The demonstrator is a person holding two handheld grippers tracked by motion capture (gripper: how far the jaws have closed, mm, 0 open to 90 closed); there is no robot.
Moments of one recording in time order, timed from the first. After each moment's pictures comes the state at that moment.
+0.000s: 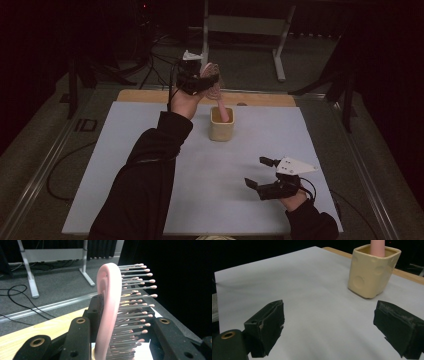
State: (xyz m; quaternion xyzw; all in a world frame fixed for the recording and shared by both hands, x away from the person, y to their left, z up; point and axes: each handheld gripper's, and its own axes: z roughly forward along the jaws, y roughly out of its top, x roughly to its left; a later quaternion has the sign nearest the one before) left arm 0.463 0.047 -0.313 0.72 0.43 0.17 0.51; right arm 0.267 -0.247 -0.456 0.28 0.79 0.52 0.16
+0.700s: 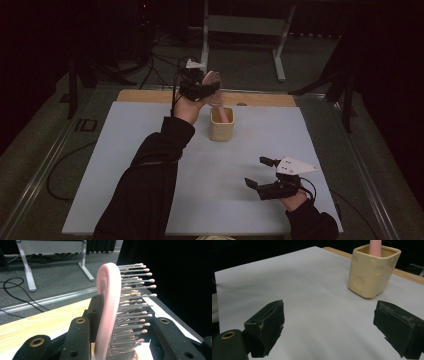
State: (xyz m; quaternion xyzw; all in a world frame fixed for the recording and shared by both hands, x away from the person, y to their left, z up) left arm 0.467 0.041 -0.338 0.73 0.44 0.16 0.50; right arm 0.267 -0.247 -0.456 0.28 0.79 0.52 0.16
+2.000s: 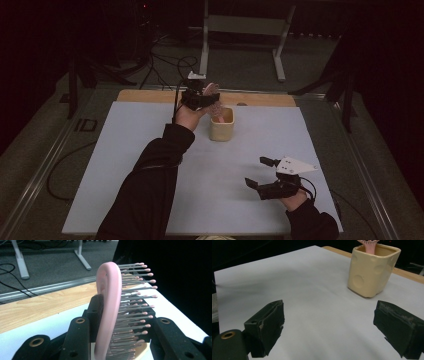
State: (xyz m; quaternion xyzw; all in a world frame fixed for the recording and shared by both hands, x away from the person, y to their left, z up) left arm 0.475 0.040 -0.379 0.74 0.45 0.12 0.48; right arm 0.267 -0.248 -0.456 0.28 0.79 0.52 0.16
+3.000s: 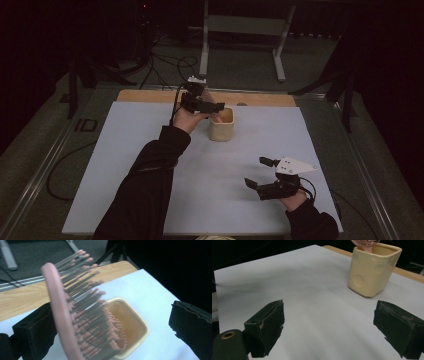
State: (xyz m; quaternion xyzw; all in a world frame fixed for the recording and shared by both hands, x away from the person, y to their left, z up) left arm 0.475 0.044 -0.391 0.77 0.43 0.09 0.46; right arm 0.267 -0.247 -0.457 0.28 0.79 0.52 0.16
